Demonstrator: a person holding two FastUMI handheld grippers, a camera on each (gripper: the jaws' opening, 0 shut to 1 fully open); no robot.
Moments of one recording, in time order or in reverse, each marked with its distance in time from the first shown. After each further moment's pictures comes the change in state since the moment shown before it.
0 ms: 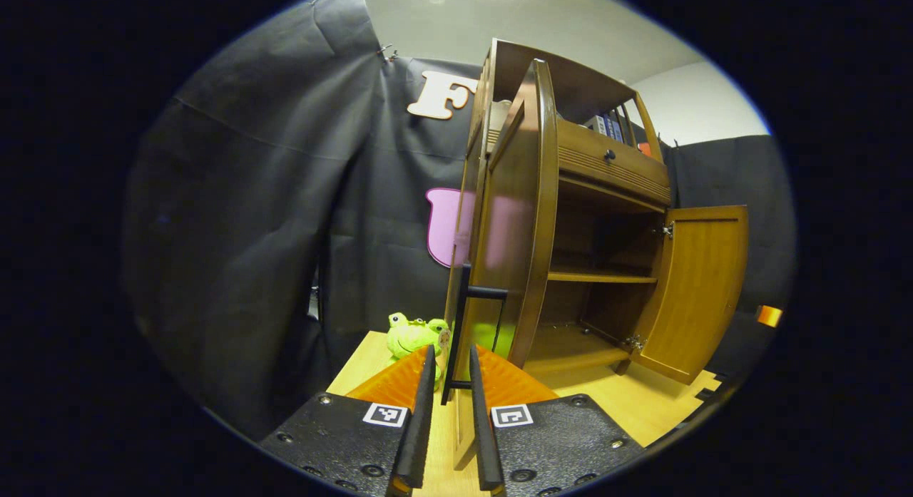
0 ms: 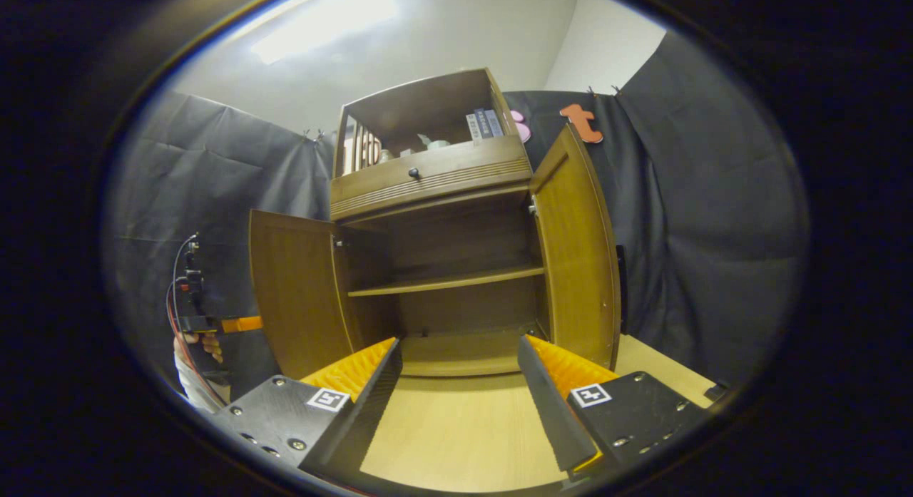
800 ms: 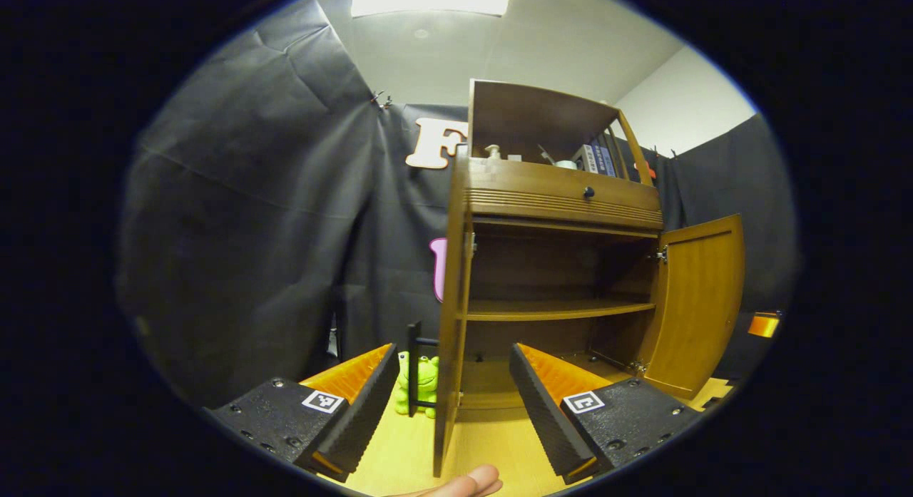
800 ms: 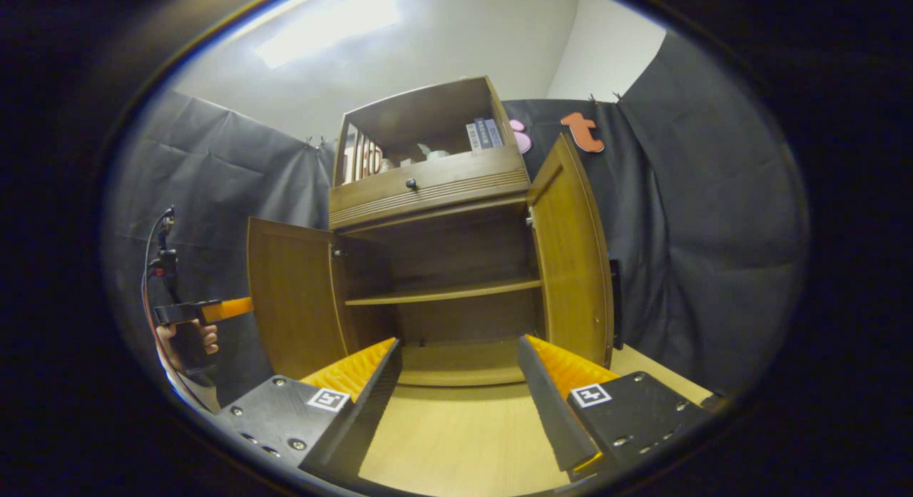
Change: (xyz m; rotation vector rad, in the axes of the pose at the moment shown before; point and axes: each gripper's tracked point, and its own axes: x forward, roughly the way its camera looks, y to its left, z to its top) left arm -0.039 -0.062 0.053 0.100 -0.166 0.070; right arm 0.009 -0.019 0.017 -0.012 -0.048 0.001
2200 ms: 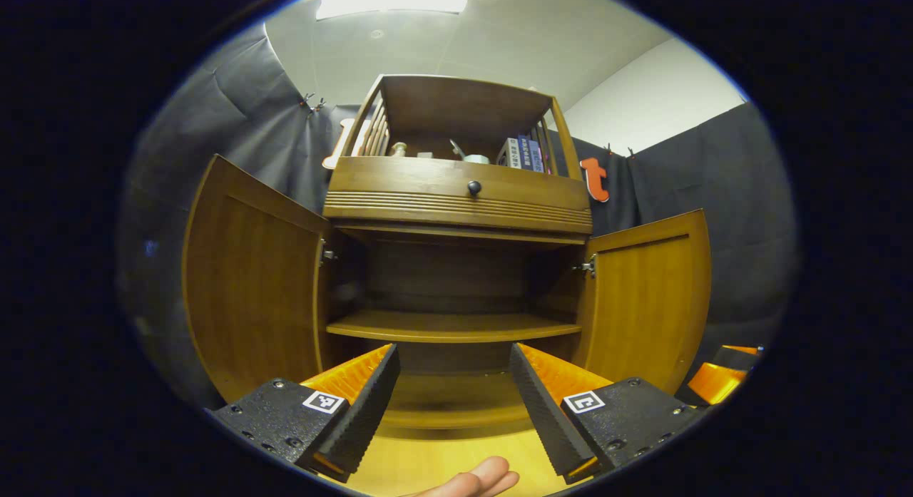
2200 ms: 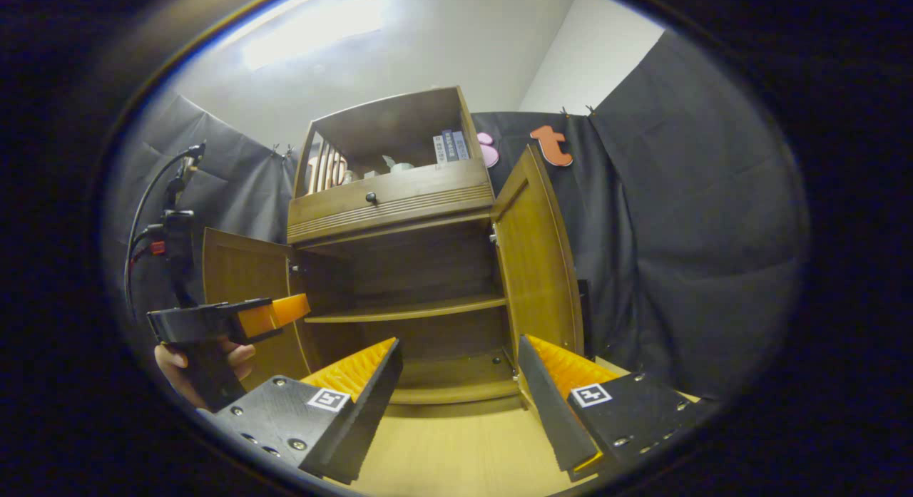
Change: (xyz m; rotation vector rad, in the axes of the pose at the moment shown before) left arm 0.052 -0.213 0.004 -0.057 -0.023 -0.154; right arm 0.028 -0.035 0.021 -0.031 -0.087 -0.165
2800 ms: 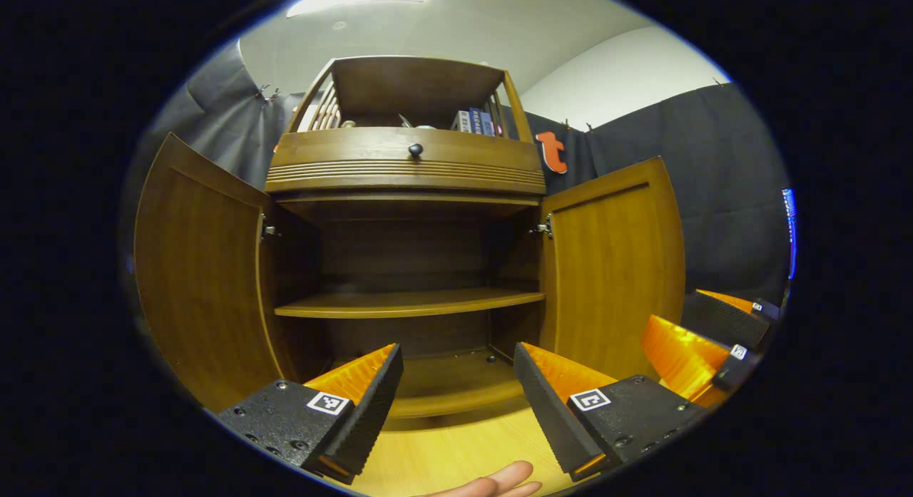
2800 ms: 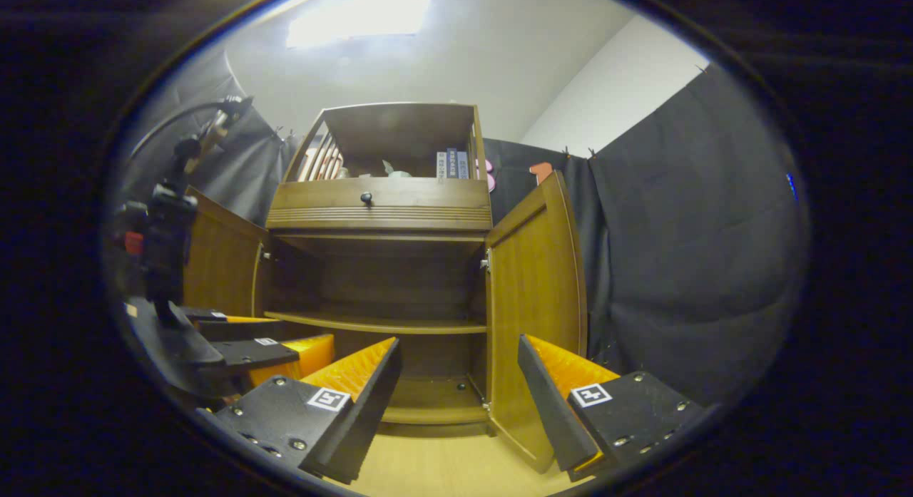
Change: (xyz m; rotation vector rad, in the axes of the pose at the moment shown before) left arm 0.002 -0.029 -0.044 0.102 0.069 -0.141; right arm 0.039 0.023 -0.009 -0.177 -0.120 -0.109
